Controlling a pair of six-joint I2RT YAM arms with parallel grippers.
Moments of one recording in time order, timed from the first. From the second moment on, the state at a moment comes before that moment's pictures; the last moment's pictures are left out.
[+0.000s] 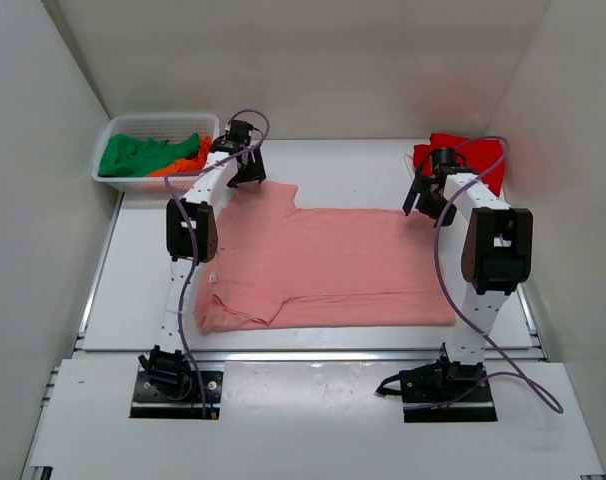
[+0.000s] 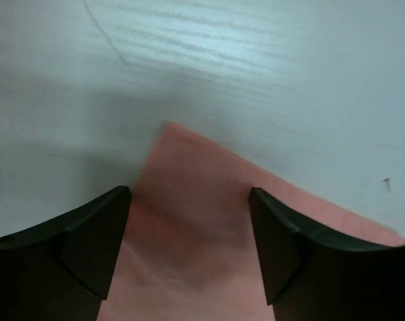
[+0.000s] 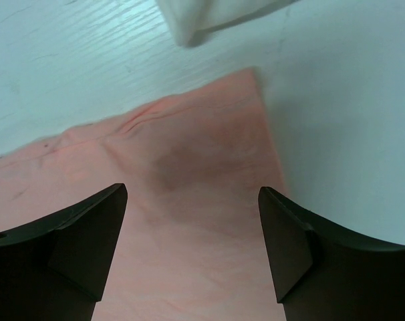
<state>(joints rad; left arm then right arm) -0.22 2.67 2.50 -0.81 -0.15 -0.39 -0.02 1.98 1.49 -0.62 0.07 0.37</state>
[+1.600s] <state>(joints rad) -0.17 1.95 1.70 -0.71 0.01 -0.34 -0.07 1.94 1.51 -0.61 0.12 0.35</state>
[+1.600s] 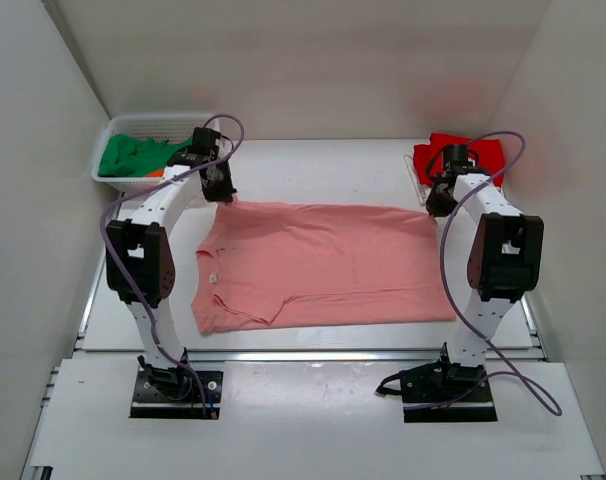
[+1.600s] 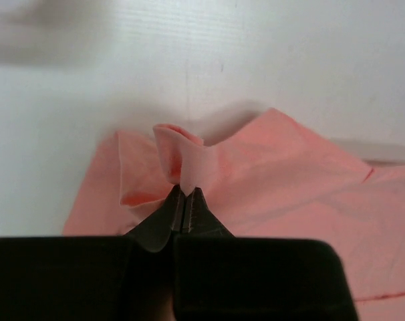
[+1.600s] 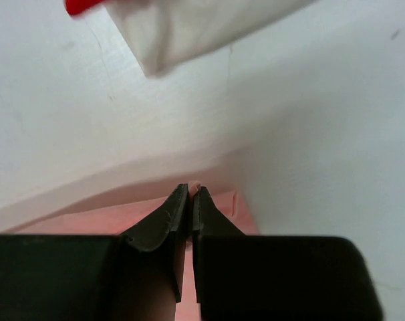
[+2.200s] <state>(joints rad) -0.22 1.40 0.97 -0.65 -0.02 -0.34 -0.11 1.58 1.03 -0.55 0.07 0.33</state>
